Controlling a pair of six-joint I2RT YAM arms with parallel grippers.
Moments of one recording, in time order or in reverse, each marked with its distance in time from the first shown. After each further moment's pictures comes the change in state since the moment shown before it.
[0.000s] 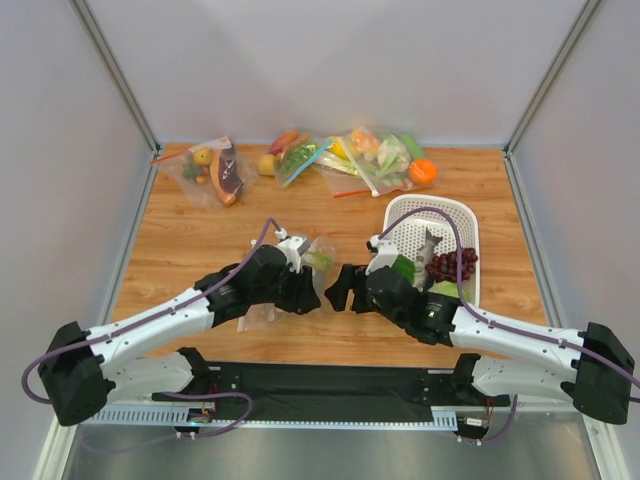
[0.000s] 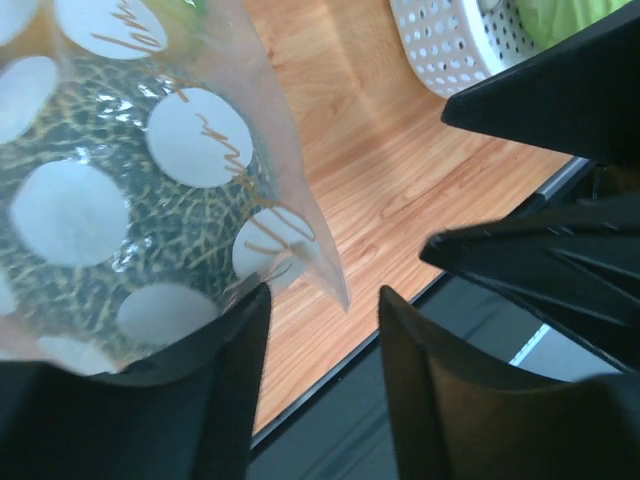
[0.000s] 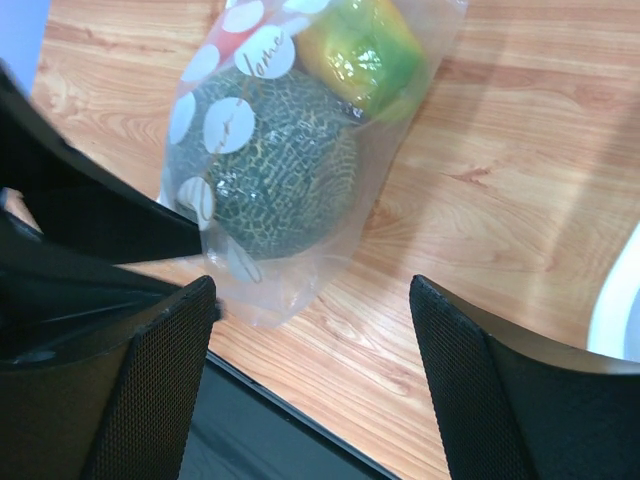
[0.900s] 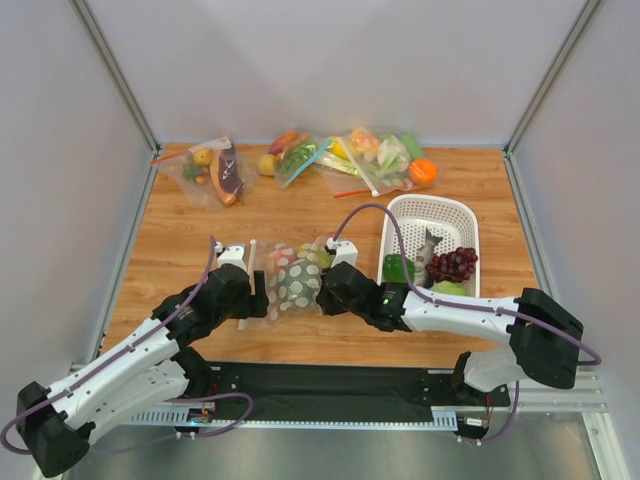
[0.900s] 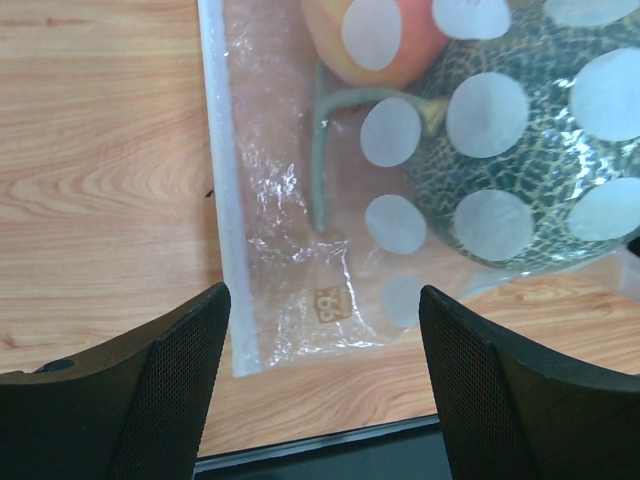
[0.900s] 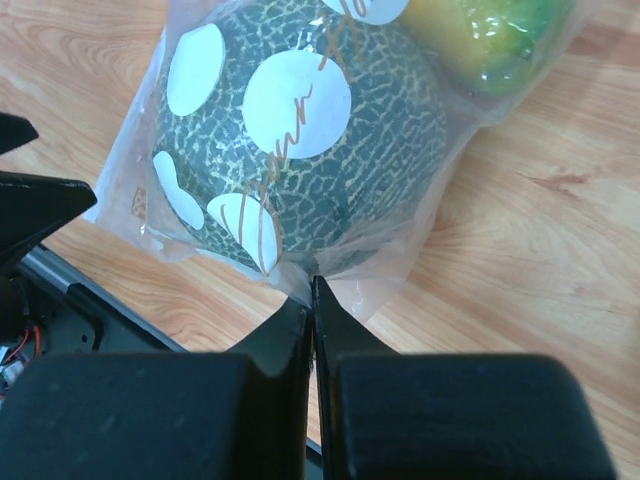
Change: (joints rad) left arm 0.134 -0.372 -0.129 -0.370 -0.425 -0.057; right arm 0.039 0.347 0.157 0.027 -0.073 -0.056
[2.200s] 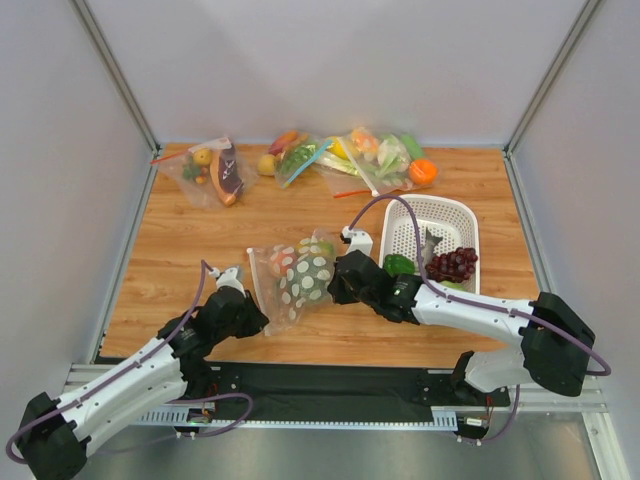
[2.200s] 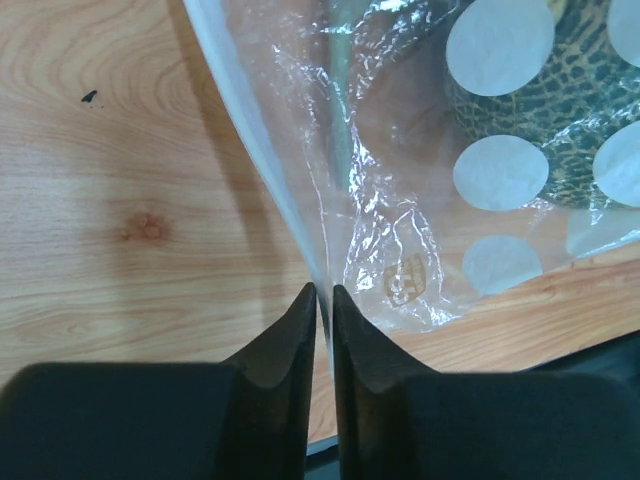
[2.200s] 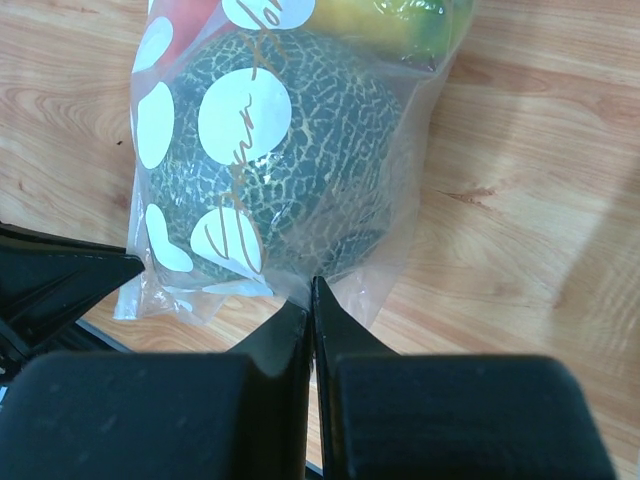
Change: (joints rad) left arm 0.010 -0.129 -0.318 0.241 0.168 -0.252; right arm -0.091 -0.060 0.007 -0.076 0.005 0.002
